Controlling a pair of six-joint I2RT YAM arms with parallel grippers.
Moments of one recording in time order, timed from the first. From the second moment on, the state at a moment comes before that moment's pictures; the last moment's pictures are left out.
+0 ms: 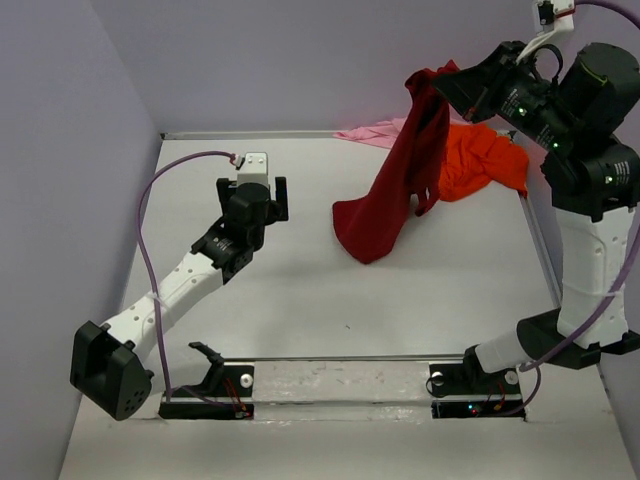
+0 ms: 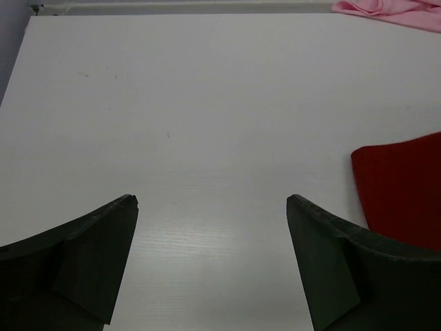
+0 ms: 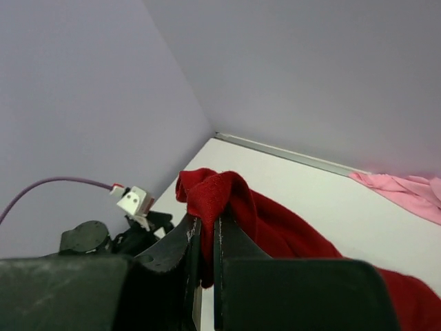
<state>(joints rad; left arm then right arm) -0.58 1.16 0.92 -0.13 -0.57 -0.20 0.28 1.48 2.33 -0.77 -0.37 0.37</state>
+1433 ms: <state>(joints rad) -0.58 1.13 0.91 -0.13 -0.65 -0.21 0.35 1.27 0.97 -0.46 -0.12 0.47</state>
